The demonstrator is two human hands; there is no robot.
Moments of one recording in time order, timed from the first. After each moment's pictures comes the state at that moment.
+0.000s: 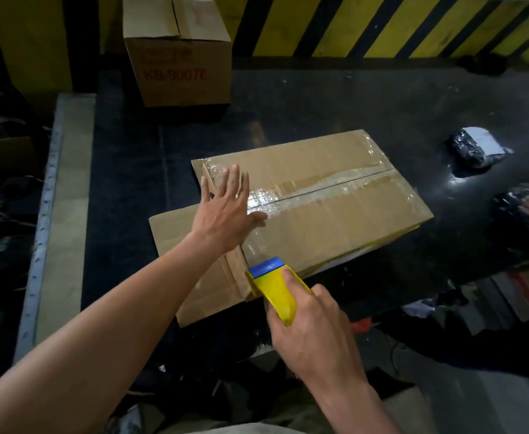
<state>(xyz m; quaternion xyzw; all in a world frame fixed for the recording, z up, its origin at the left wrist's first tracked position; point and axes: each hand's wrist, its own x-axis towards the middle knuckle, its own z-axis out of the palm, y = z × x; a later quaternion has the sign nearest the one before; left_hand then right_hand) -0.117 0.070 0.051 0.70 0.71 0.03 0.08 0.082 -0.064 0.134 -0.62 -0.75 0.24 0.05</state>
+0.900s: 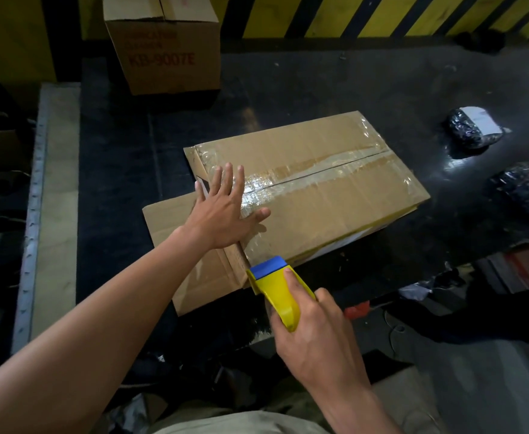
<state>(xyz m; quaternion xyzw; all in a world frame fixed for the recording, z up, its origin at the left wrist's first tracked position) -0.113 0.060 0.046 0.69 0.69 0.06 0.20 0.100 -0.083 0.119 -0.62 -0.74 0.25 0.05</state>
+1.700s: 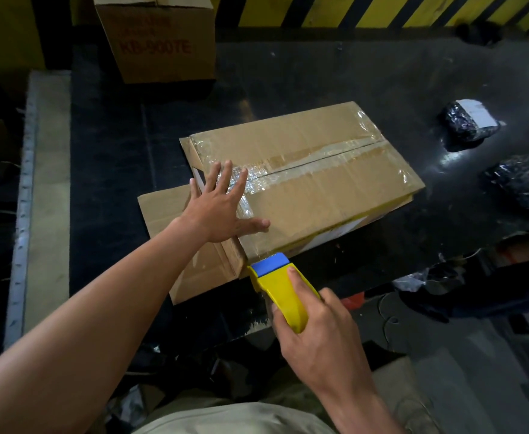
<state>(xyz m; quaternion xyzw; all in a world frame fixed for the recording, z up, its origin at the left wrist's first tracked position) -0.112 0.059 0.038 0.70 0.68 0.01 0.20 0.116 -0.094 0.113 -0.61 -0.75 0.24 0.09</state>
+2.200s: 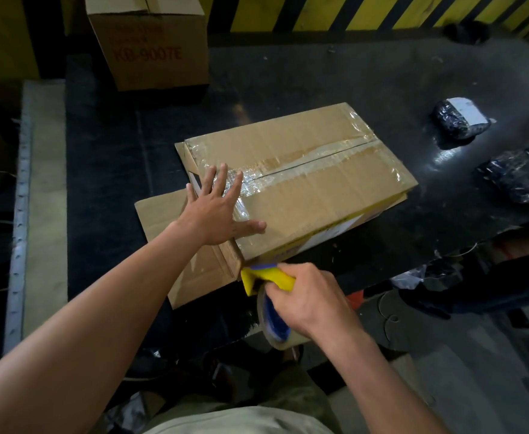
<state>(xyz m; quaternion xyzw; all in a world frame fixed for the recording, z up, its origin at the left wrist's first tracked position) -0.113 0.059 0.040 0.70 0.68 0.00 0.21 0.102 -0.045 0.120 -0.63 -0.69 0.34 0.01</state>
